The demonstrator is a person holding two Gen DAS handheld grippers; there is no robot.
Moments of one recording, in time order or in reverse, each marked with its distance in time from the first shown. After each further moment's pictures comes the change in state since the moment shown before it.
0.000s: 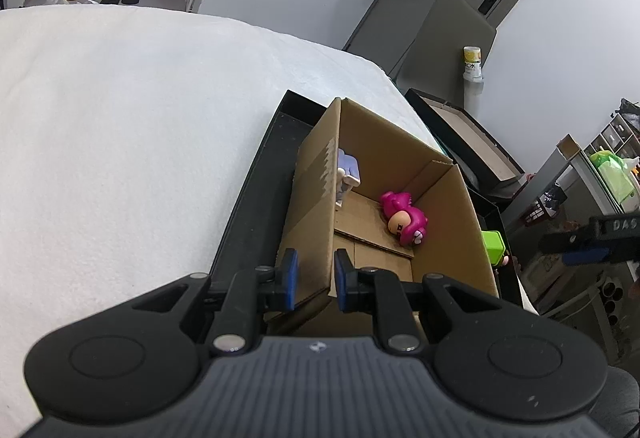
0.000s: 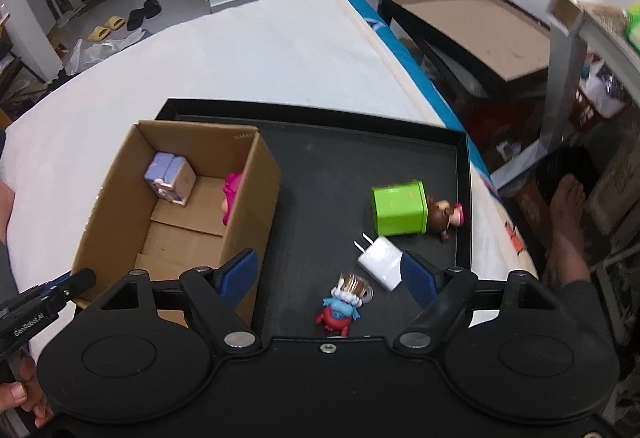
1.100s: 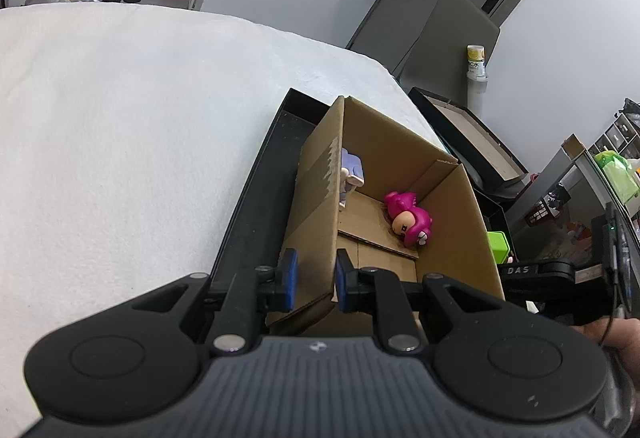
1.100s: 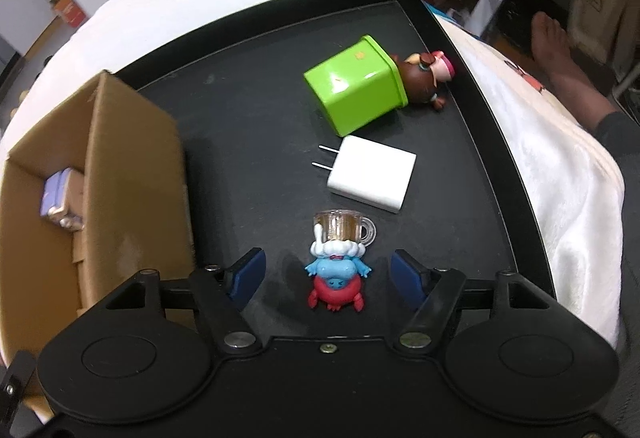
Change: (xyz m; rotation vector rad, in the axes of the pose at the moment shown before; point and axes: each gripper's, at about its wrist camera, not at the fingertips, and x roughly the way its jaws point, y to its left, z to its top) left arm 0.005 -0.003 0.000 0.000 0.004 0.012; right arm 0.102 -0.026 -0.047 0.436 0.127 -0.069
